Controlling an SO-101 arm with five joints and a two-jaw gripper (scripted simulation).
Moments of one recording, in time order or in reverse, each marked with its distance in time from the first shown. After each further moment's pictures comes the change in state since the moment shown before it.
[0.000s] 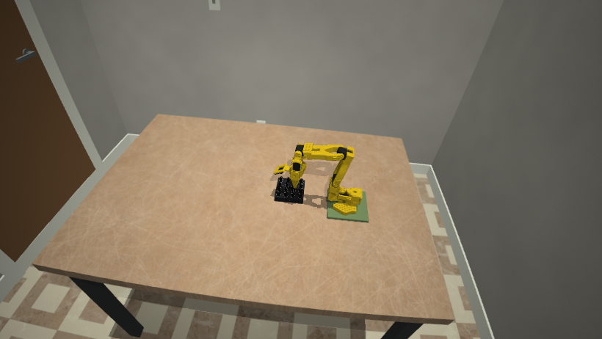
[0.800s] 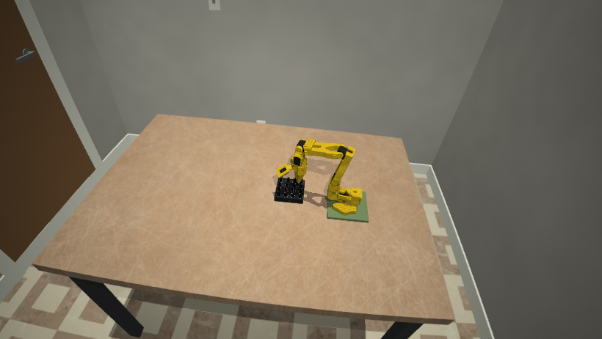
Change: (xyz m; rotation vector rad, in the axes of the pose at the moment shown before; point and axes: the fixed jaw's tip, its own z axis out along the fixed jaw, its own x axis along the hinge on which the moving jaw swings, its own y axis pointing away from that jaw) arm 0.003 -0.029 0.000 0.002 0.001 -0.599
